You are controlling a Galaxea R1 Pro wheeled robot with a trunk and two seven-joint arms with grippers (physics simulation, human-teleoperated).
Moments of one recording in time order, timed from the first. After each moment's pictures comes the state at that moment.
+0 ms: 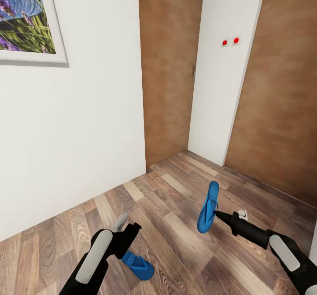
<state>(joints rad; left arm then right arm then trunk) -0.32 -0.11 -0.18 -1.26 1.31 0.43 0.85 -0.47 -0.35 0.00 -0.74 -0.96 0.74 0.77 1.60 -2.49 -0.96</state>
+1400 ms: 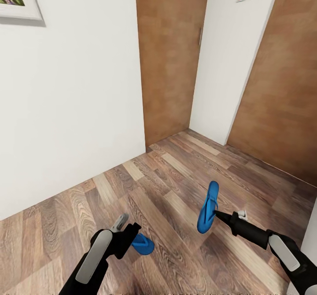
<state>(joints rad) -0.32 -0.10 -0.18 -1.26 1.31 0.43 0.85 -0.47 -0.35 0.01 -0.74 -0.96 0.74 0.77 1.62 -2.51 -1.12</state>
